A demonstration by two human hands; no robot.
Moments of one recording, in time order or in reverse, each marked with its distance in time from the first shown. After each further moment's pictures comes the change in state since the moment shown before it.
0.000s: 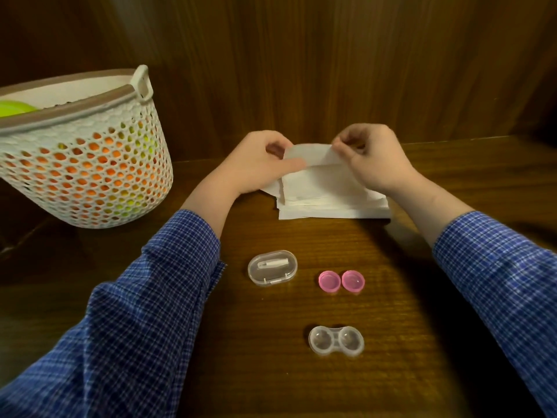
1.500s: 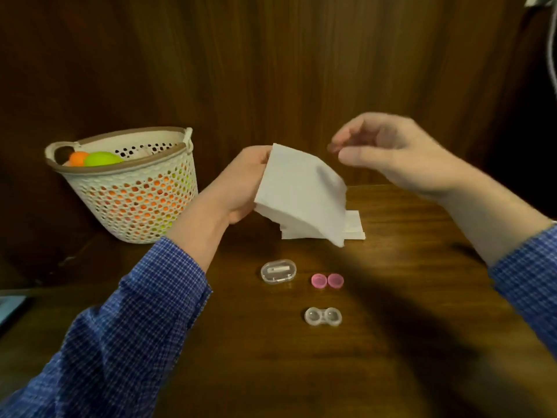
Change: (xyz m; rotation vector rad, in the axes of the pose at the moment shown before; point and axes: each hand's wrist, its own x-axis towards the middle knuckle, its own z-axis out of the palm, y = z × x) left_hand -0.104 0.106 -0.054 -0.519 -0.080 0.127; right_hand -0.055 -0.139 -0.123 0.256 -0.274 -0.136
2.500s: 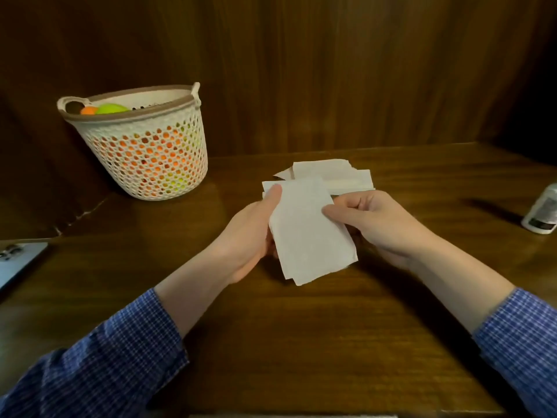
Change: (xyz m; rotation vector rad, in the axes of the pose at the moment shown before) left_hand -0.111 -0.063 0.058 -0.240 0.230 -0.526; right_hand -0.091 0.056 0.115 0.432 -0.021 0.480
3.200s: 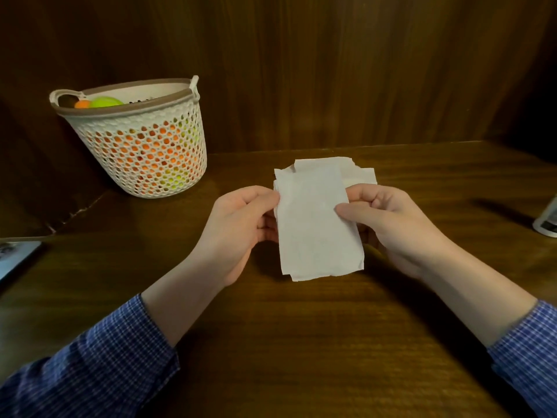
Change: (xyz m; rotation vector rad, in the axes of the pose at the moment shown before) left_hand -0.004 0.001 -0.013 0.019 0.099 0.243; right_hand -0.008 -0.002 0.001 0.168 0.002 -0.155
